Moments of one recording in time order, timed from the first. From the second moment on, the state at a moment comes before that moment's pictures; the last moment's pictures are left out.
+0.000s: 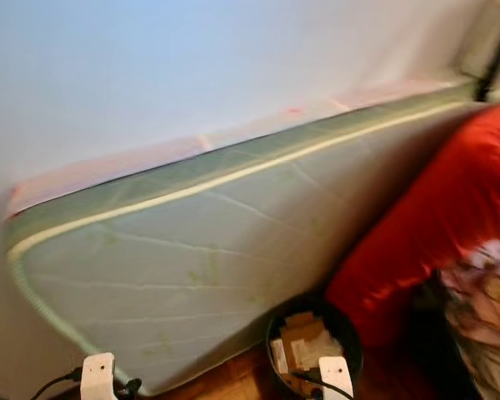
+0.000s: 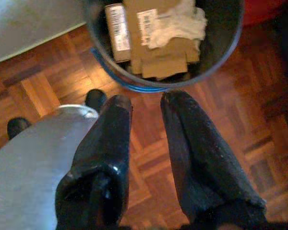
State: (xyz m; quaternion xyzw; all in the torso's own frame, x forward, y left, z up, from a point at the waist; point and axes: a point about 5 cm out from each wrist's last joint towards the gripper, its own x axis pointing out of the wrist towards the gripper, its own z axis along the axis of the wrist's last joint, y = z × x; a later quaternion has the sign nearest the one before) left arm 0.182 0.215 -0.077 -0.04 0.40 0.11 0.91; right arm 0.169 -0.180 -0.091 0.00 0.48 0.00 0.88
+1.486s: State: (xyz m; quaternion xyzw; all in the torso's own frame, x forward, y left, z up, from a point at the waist) left arm 0.175 0.221 -0.079 -0.04 0.41 0.11 0.90; right arm 0.171 -0.170 -0.091 0.00 0.48 0.01 0.88
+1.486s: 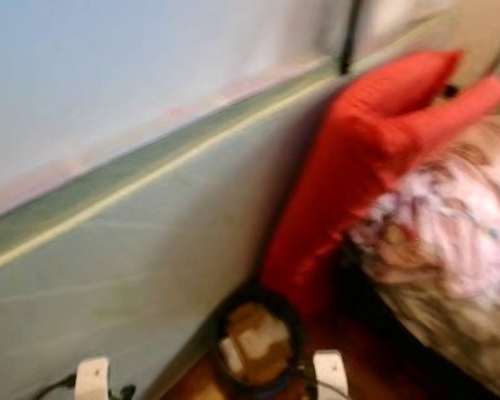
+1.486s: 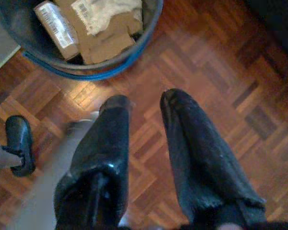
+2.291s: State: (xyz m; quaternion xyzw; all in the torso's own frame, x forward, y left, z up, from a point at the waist) left arm 0.173 0.219 -0.081 -0.04 0.41 0.11 0.90; right arm 0.174 -0.171 -0.090 0.00 0.47 0.01 0.88
